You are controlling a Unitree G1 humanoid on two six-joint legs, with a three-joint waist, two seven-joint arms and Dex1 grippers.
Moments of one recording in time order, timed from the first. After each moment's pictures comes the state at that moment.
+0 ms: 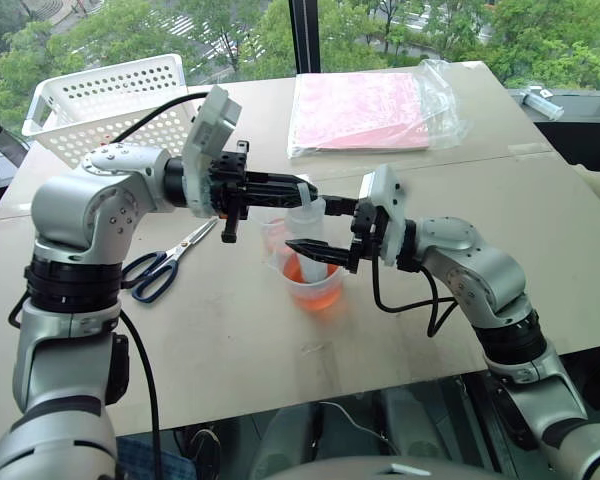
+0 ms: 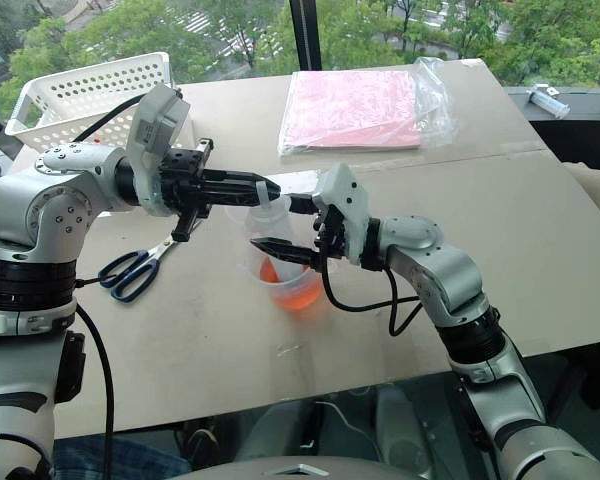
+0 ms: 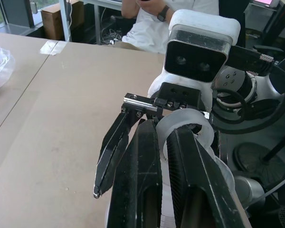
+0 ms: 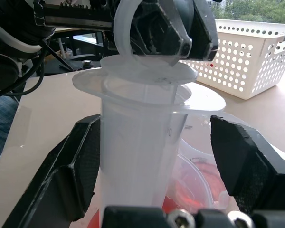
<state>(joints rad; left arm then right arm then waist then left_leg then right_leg) -0.81 0.80 0.00 -0.05 -0.71 0.80 -1.33 -0.62 -0.26 0.26 -0.25 0.48 0.61 0.78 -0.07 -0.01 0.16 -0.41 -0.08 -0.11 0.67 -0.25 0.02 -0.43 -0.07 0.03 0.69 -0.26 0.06</state>
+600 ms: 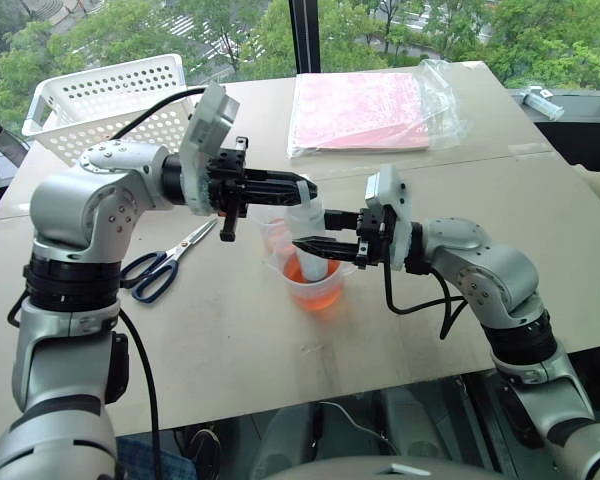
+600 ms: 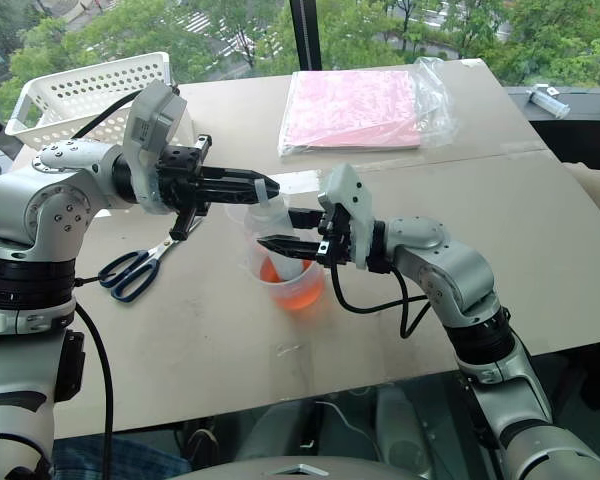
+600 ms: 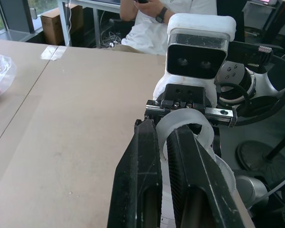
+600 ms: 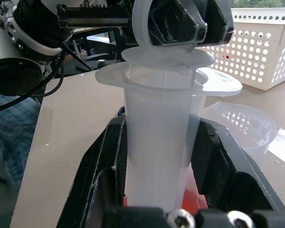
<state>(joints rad) -0.82 0.80 0.00 -0.04 -0.71 0.78 -1.34 -0.62 -0.29 0.23 -0.29 0.56 0.72 0.79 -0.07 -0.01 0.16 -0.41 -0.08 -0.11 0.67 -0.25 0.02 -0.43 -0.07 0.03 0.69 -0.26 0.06</state>
